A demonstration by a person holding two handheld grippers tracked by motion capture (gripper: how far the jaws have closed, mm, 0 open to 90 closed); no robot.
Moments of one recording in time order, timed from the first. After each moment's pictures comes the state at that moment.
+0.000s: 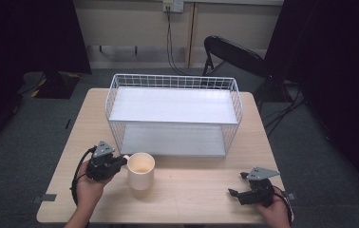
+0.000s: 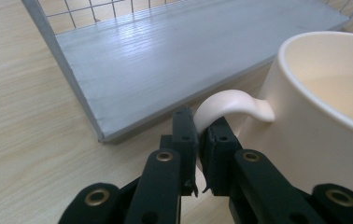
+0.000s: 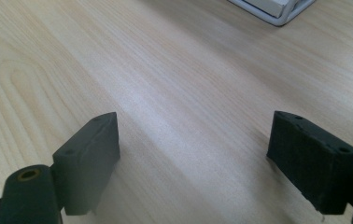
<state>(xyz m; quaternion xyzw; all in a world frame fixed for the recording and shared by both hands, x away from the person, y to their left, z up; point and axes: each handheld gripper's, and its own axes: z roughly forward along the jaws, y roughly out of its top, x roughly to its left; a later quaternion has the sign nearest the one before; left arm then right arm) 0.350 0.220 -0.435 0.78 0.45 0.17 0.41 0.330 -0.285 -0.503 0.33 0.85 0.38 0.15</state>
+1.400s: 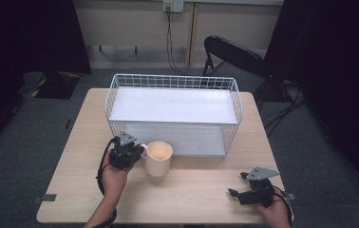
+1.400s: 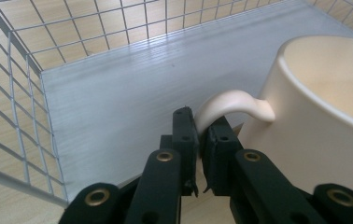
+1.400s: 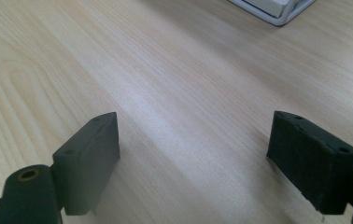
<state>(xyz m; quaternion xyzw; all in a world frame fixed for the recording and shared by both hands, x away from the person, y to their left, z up) 0.383 0.163 -0.433 0.76 0.47 0.21 0.39 0.330 -0.285 -0.503 0.33 0.85 0.38 0.15</state>
